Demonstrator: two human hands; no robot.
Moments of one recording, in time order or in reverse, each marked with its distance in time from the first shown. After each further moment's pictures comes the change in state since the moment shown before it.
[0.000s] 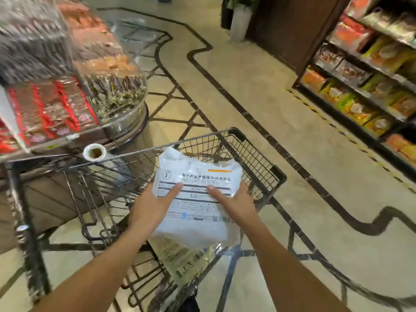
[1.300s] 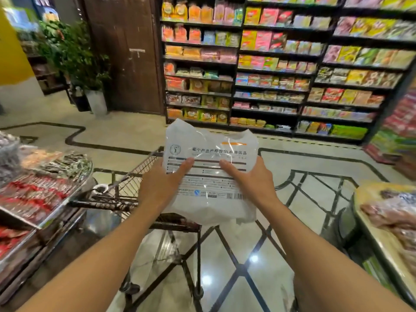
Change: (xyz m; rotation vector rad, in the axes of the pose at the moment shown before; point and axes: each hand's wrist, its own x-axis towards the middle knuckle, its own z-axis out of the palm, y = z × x) left_hand -0.273 -0.079 -0.344 -0.042 -0.474 0.905; right_hand -0.564 -0.134 0.195 0.181 0.994 -0.110
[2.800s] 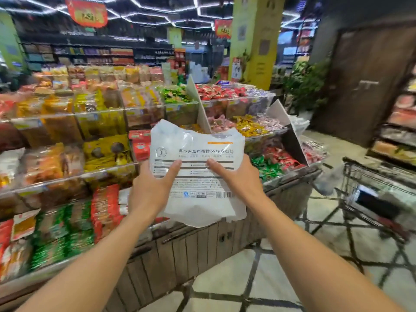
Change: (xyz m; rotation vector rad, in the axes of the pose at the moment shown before) left_hand -0.933 -0.139 -0.656 0.253 1.016 -0.447; right_hand -0.939 -0.350 0.232 0.279 -0.895 -0.584
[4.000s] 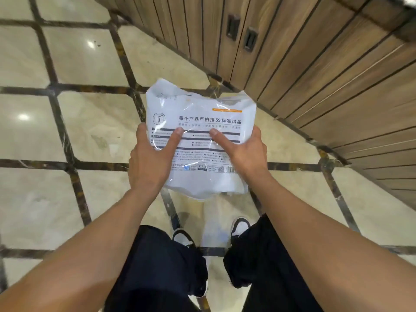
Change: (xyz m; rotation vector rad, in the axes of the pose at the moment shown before) left_hand -0.350 -0.711 0.014 0.223 0.564 -1.133; right_hand -0.361 0.409 0.620 -0.135 -1.086 0.369
